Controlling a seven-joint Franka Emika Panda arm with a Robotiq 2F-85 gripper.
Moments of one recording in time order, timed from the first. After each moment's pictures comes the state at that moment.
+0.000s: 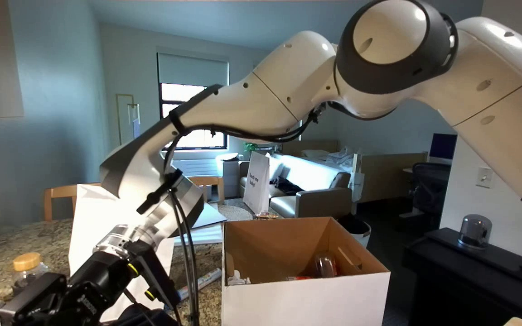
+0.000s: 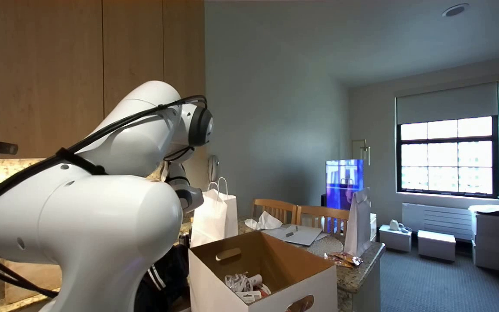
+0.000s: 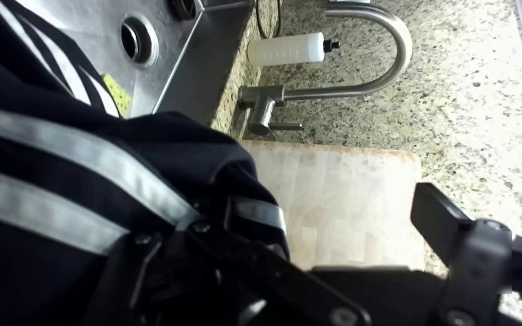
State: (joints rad) arm 0.49 0.75 0.35 -1.67 1.05 1.91 -0.61
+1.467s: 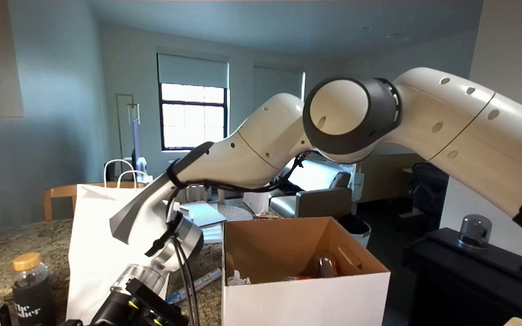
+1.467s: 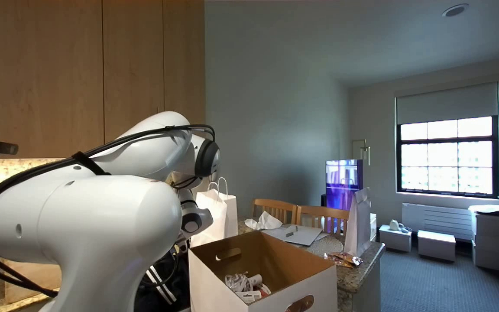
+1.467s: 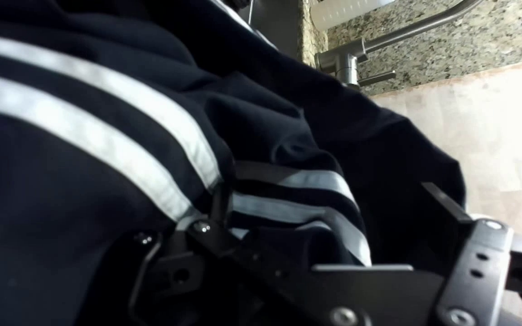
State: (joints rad) arm 0.48 1.02 0.32 -1.46 0.92 1.98 -0.35
